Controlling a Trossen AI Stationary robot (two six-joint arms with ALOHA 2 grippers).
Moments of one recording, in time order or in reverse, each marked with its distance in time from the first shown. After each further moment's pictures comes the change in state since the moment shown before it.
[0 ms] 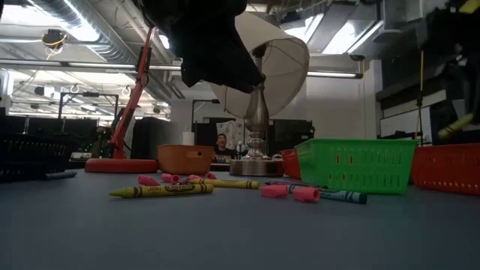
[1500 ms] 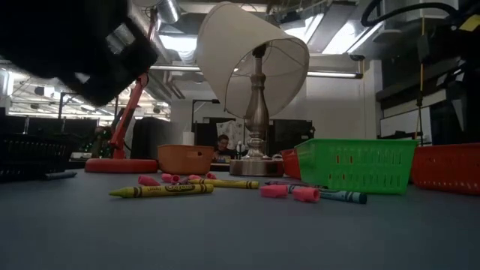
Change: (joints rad) left arm -0.398 0.217 0.001 0.300 0.004 -0.112; right arm -0.003 0.006 -0.057 0.020 -0.002 0.003
